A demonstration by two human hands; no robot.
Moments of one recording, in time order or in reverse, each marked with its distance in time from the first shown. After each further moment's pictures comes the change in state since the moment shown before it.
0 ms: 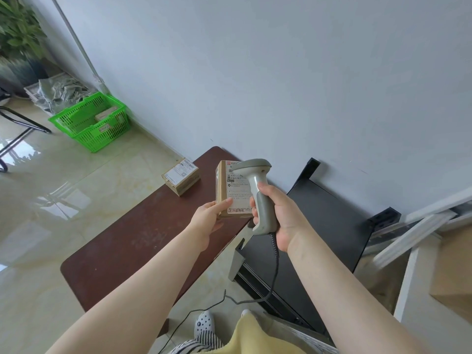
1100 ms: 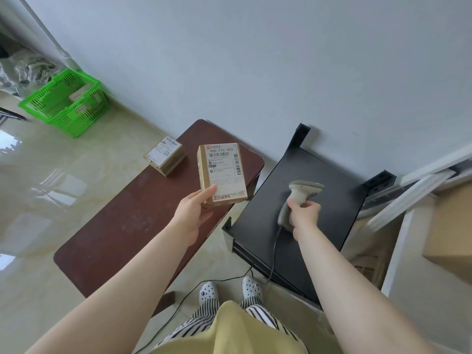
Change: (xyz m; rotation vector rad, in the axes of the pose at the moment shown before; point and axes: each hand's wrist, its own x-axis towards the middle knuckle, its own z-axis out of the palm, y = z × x) left_hand -0.013 -0.013 0.015 -0.058 0.044 -0.051; right_hand 0.081 0.094 -0.146 -0.107 0.784 0.082
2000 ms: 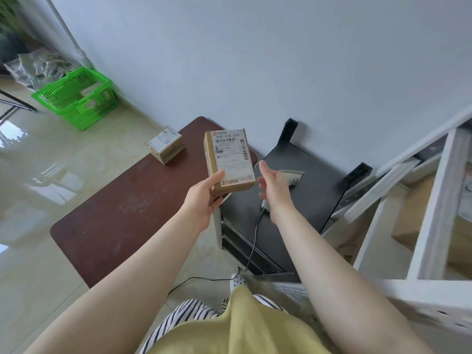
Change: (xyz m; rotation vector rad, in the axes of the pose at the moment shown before) left_hand -0.065 -0.034 0.044 -0.198 -0.010 0.015; right_hand -0.089 -0.021 -0.016 -0.080 -0.444 -0.298
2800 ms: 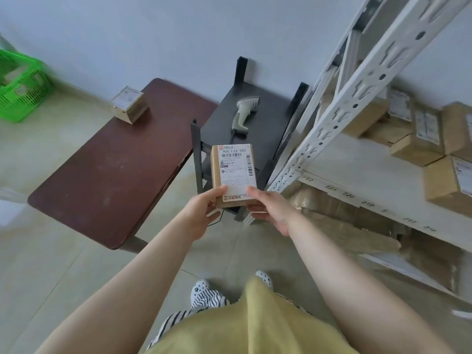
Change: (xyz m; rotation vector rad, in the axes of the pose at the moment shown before) left_hand -0.167 -0.155 -0.112 0.288 -0.309 -0.206; right_hand -0.261 0.160 -0.056 -0.049 -0.143 0.186
